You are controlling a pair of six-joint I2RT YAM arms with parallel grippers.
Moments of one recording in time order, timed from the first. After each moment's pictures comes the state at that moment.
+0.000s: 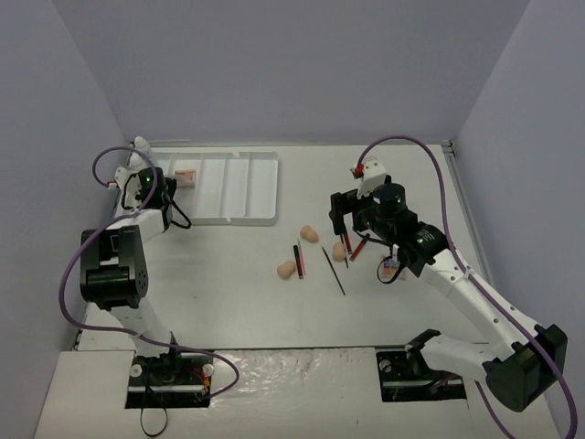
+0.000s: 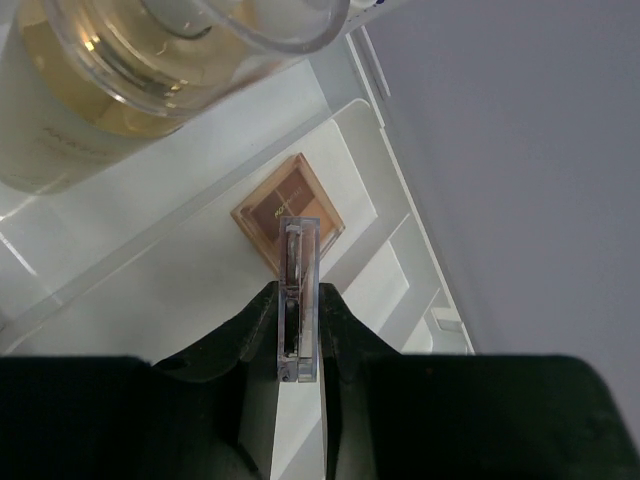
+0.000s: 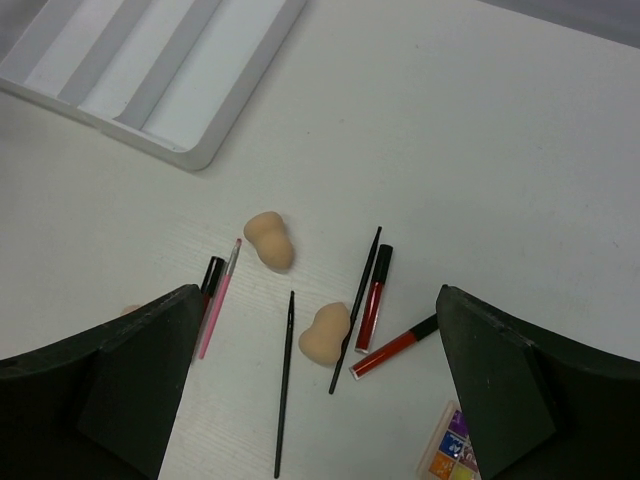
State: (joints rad) left arm 0.10 1.74 1.01 0.31 -0.27 -1.04; right arm 0.54 1.10 0.96 -0.29 0.10 0.09
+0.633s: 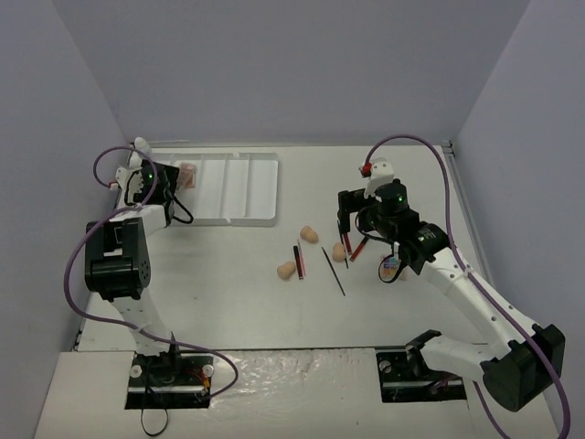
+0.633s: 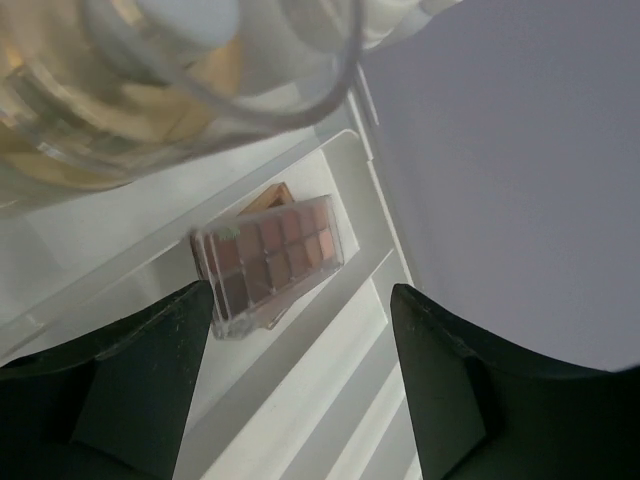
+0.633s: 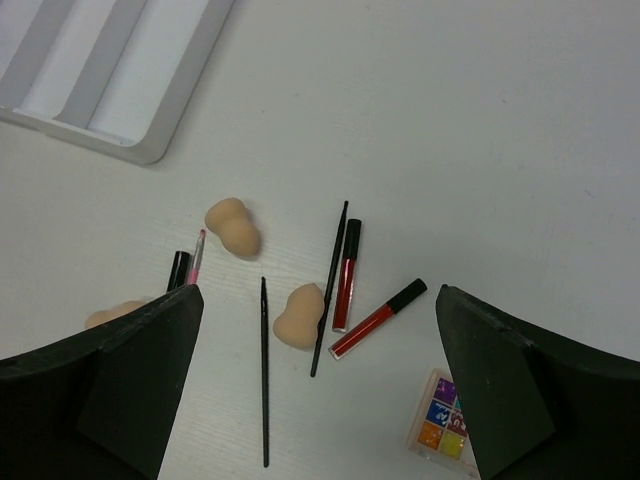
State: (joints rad) left arm 0.10 1.86 1.10 0.35 -0.31 -1.12; right arm 0.50 1.11 0.96 -0.34 0.15 0.13
